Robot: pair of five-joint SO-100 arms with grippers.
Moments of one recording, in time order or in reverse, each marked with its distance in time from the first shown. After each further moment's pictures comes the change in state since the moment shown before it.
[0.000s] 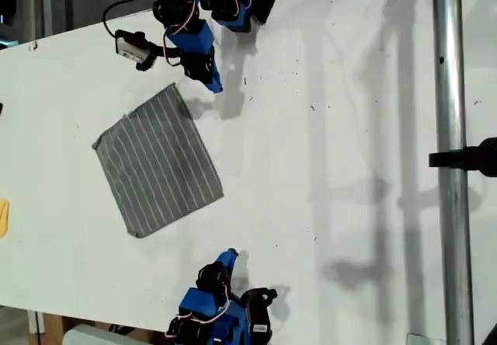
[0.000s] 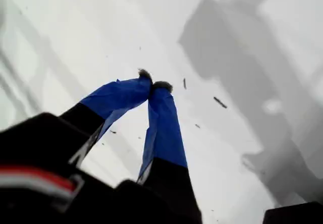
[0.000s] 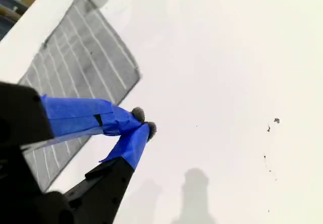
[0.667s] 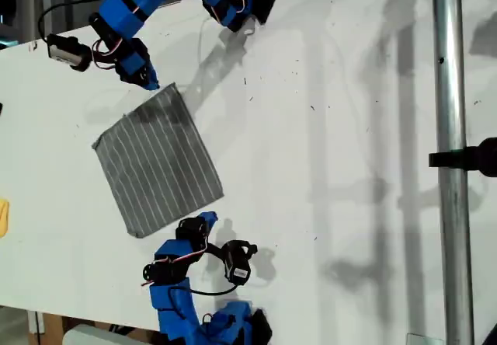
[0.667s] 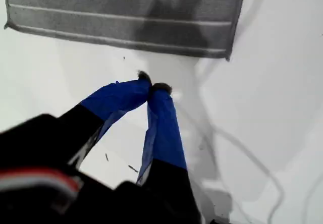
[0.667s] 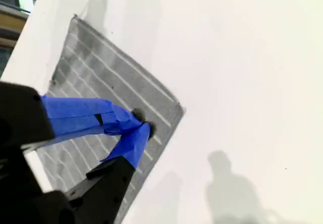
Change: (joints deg) arm 0 -9.3 -49.4 -47.5 6.1 17.5; arm 1 35.9 -34.9 -34.6 4.7 -30.7
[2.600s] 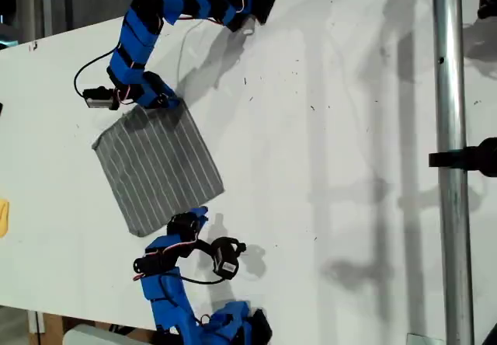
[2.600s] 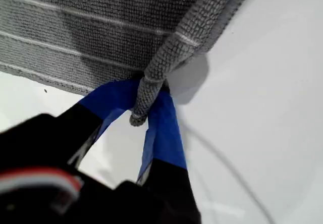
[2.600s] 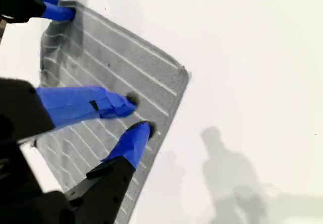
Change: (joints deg) arm 0 -5.2 -7.6 -6.6 3.9 9.1; arm 1 2.2 -41.6 -13.5 -7.1 -11.0
